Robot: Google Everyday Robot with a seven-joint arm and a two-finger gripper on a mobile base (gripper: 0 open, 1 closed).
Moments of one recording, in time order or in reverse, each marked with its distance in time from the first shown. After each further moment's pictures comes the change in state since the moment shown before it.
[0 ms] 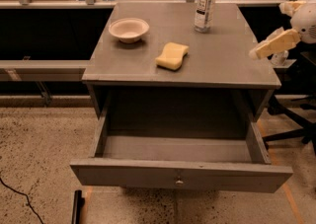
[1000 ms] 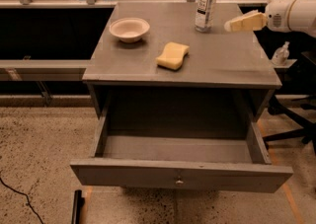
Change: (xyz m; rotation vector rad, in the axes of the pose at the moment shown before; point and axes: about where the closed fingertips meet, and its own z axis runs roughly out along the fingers) arm -0.019 -0.083 0.082 0.183 -0.217 0.238
